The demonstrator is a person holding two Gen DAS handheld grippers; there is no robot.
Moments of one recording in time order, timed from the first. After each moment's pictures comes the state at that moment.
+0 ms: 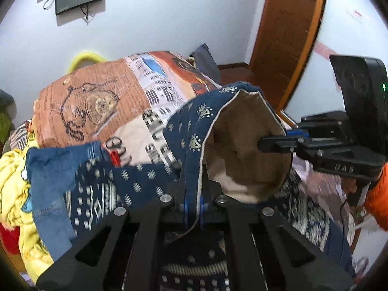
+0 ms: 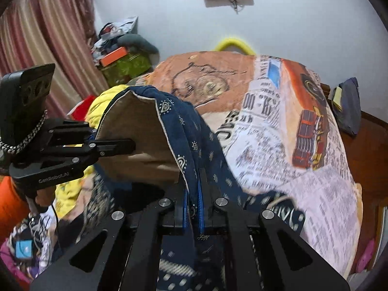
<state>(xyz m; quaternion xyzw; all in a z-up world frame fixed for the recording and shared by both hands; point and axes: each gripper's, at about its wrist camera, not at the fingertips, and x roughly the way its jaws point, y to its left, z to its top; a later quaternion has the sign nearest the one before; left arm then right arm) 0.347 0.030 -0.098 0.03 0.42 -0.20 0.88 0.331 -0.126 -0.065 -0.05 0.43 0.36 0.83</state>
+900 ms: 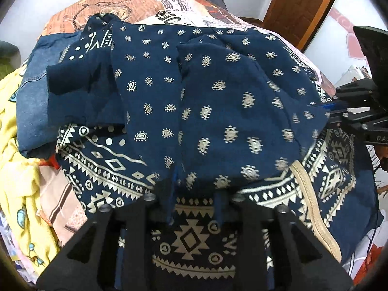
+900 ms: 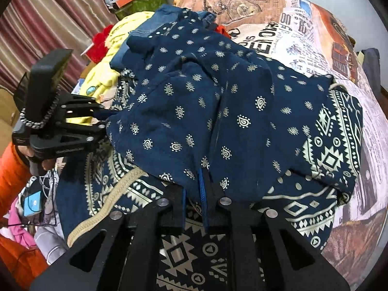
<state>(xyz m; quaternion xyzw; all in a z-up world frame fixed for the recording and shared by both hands) 0.226 0.066 -0.212 0.03 0.54 -0.15 0.83 0.247 -0.118 -0.149 -0.10 0.56 0.38 0.73</state>
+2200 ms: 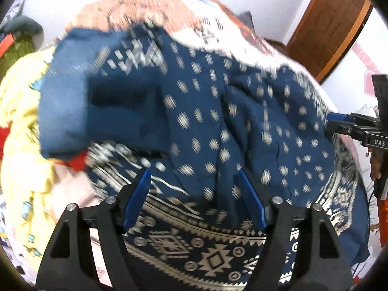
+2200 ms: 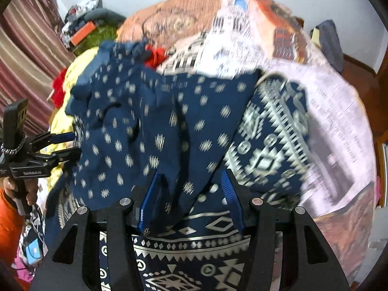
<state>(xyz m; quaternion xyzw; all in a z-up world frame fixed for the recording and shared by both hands) 0.252 0.111 -0.184 -0.03 0.51 -0.09 0.86 0.290 -0.182 -0.138 -0.01 0.53 0.26 0.81</state>
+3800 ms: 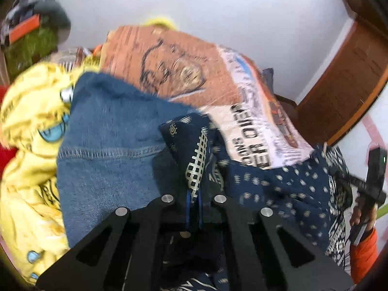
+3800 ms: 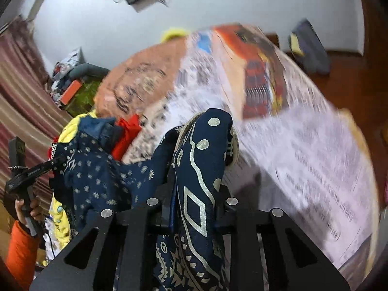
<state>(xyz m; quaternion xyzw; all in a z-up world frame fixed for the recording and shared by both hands) 0.364 0.181 -0.142 -0.14 0.42 -0.04 0.90 0.395 -0.198 -0.117 0.08 0.45 0.25 0.86</state>
